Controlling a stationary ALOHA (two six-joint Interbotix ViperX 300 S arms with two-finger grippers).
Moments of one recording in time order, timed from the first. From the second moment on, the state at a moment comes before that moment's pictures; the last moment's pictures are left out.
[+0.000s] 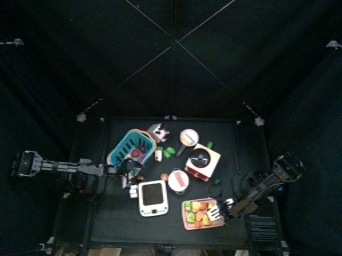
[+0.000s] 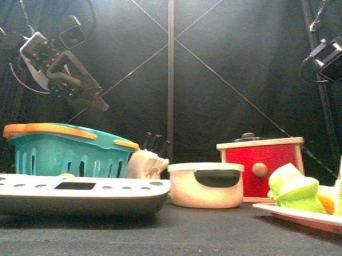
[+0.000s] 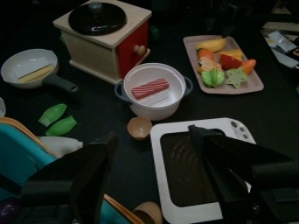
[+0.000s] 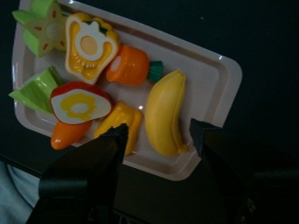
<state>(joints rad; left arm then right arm) 0.06 -0.57 1.12 0.11 -0.18 -0.10 0.68 -0.21 0.80 -0.29 0.84 1.95</state>
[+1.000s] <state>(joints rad) 0.06 -0.57 1.13 0.11 -0.18 -0.10 0.70 -0.02 0.78 -0.30 0.80 1.95</state>
